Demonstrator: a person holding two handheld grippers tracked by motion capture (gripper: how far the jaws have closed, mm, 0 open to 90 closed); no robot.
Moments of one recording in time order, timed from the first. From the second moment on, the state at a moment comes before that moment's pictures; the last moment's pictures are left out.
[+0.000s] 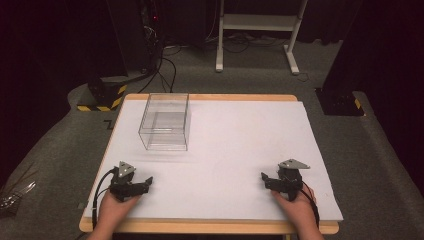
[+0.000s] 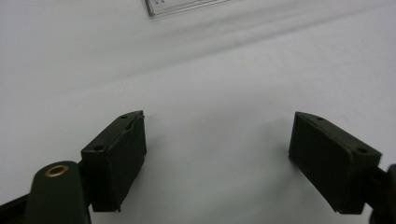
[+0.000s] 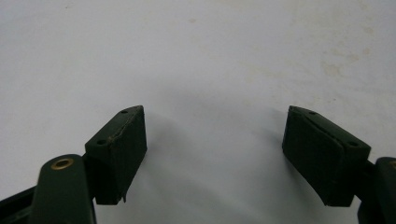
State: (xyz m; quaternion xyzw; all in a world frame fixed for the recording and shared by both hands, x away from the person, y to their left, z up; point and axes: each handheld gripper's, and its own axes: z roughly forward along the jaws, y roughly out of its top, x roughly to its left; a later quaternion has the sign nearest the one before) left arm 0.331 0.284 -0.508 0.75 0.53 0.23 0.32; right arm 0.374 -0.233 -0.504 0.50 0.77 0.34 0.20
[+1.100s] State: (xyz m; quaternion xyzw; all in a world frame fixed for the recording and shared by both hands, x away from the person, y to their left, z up) left arm 0.330 0.283 -0.505 0.75 0.53 0.24 0.31; right arm 0.374 -0.233 -0.503 0.50 0.77 0.34 0.20
